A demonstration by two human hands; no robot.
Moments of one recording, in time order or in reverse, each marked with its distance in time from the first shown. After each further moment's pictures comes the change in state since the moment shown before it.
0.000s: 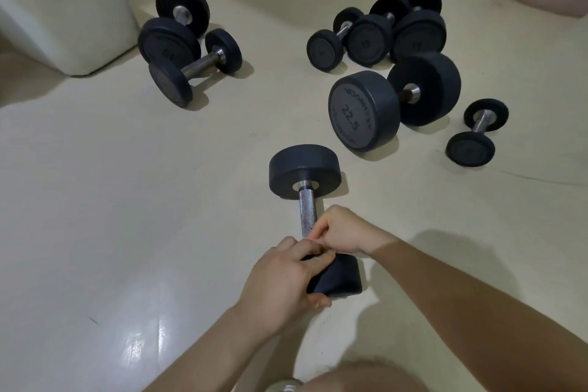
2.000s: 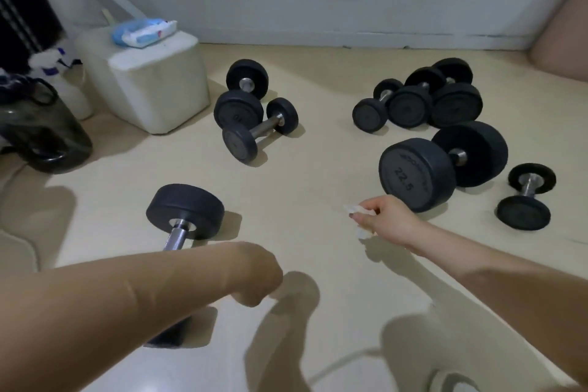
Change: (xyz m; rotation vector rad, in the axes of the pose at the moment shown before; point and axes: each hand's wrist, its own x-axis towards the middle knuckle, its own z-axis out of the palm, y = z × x) left_hand -0.014 -0.130 -0.159 0.708 -0.869 -0.017; right_hand 0.022 -0.127 -0.055 0.013 0.367 -0.060
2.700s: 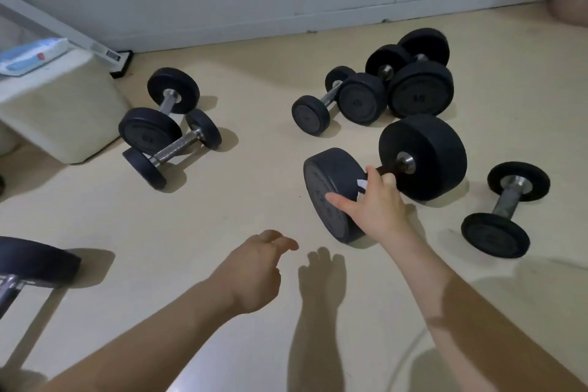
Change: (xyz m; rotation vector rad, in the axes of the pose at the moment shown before) left_hand 0.177 0.079 -0.181 -0.754 0.641 -0.233; right_hand 0.126 0.192 -0.128 -0.022 0.375 0.083
